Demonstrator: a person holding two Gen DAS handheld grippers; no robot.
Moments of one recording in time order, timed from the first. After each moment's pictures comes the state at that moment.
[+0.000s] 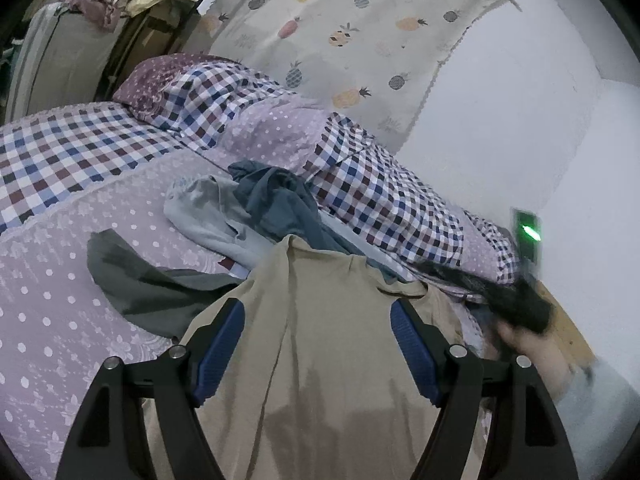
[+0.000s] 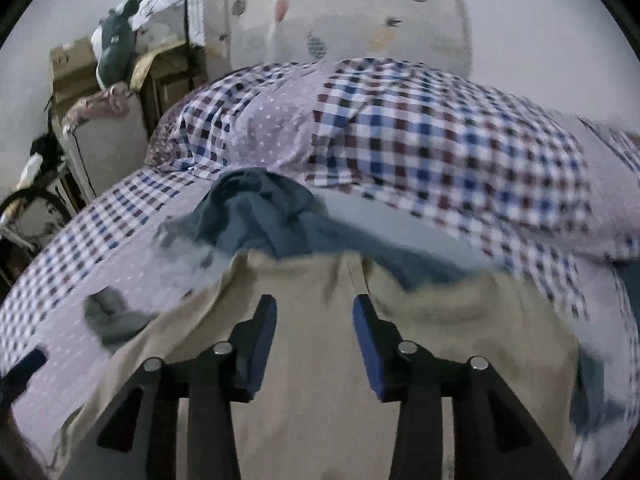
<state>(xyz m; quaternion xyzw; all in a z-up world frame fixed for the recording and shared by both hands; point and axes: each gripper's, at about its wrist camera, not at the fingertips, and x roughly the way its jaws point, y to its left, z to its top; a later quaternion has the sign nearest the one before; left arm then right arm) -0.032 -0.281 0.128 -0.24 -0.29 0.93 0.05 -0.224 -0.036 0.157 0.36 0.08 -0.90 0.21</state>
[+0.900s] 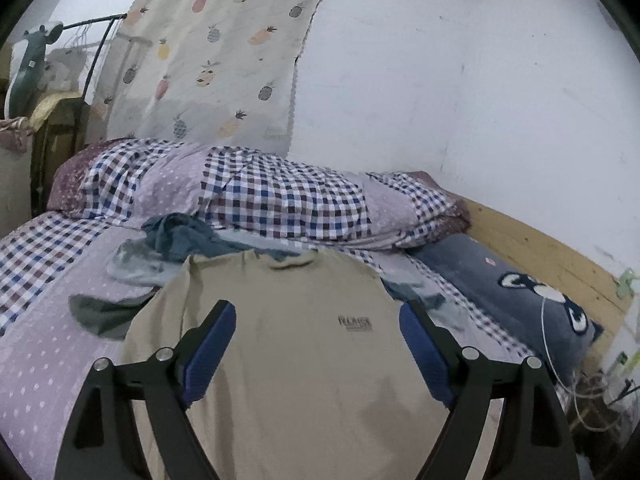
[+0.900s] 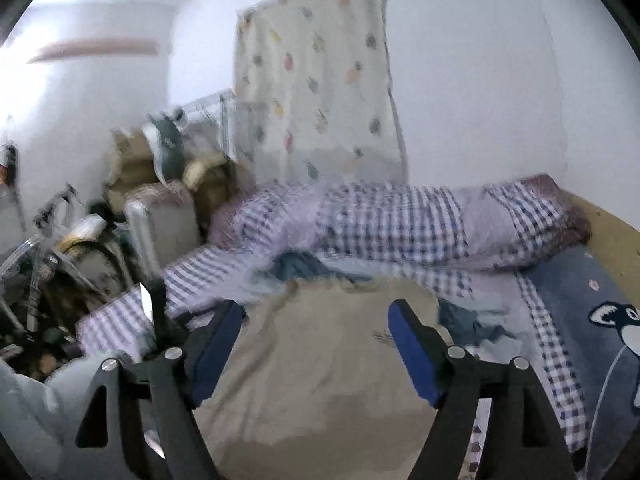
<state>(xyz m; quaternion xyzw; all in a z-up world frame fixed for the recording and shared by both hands) 0.134 -0.155 0.211 -0.18 -0.12 0.96 0.16 0.268 0.160 0.393 0.17 0.01 -0.96 0.23</state>
